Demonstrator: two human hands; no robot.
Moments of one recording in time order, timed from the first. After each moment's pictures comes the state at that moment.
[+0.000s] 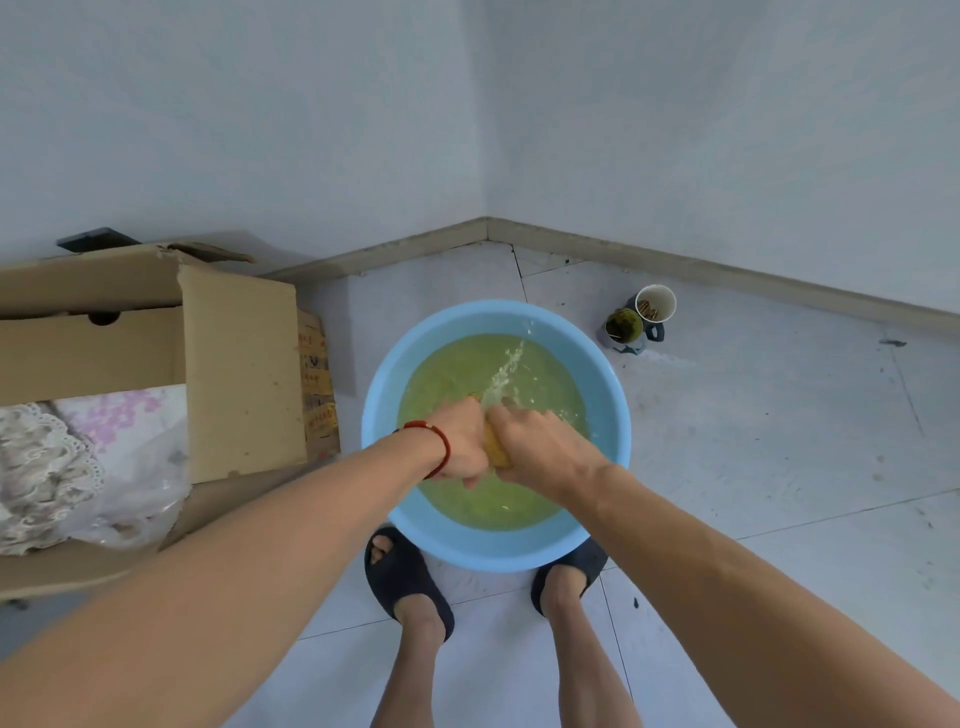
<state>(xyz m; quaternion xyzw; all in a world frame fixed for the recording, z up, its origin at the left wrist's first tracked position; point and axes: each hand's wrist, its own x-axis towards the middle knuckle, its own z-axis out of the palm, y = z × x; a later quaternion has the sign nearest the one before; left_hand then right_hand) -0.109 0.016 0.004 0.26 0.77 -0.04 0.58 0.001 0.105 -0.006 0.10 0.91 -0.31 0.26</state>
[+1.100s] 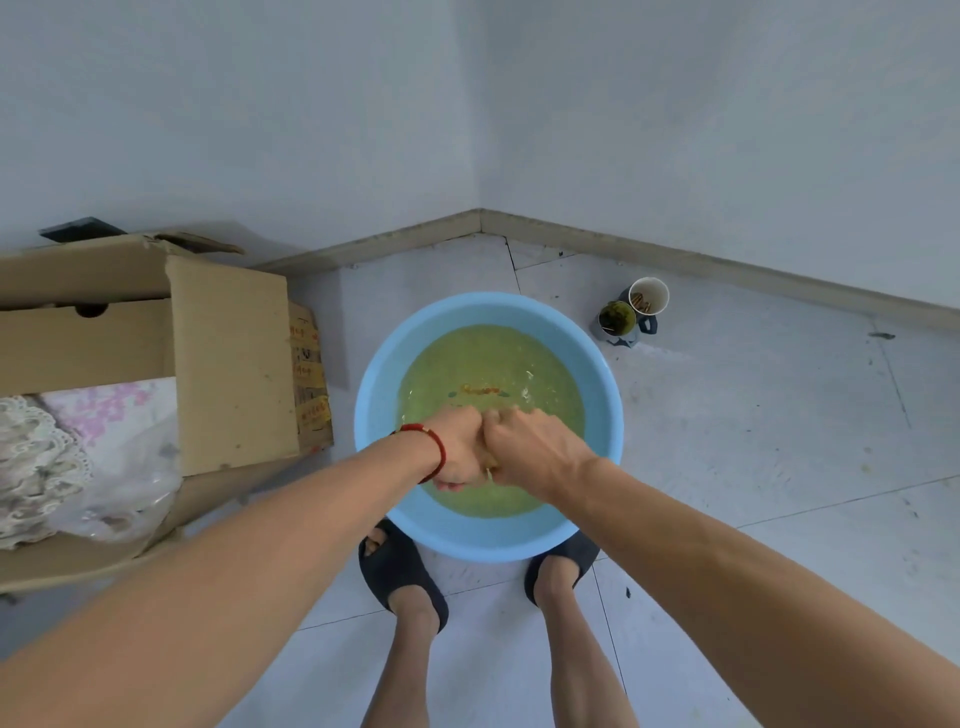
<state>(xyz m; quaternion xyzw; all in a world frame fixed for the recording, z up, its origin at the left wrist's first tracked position) -0.099 0.010 -0.003 0.33 0.73 -0.07 0.59 0.003 0.099 0.003 0.08 0.92 -0.24 0.30</state>
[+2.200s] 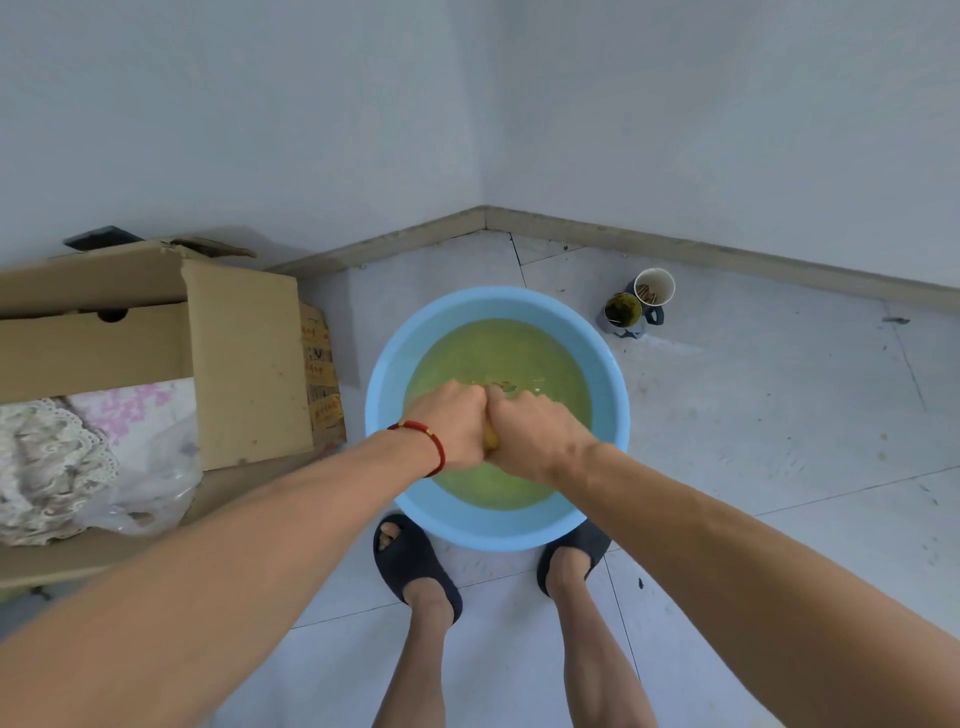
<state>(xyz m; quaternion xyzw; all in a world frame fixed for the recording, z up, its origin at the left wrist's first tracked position) -0.098 0.008 0.025 0.41 0.80 -0.08 0.42 0.001 0.095 0.007 0.16 0.89 -0.32 0.28</state>
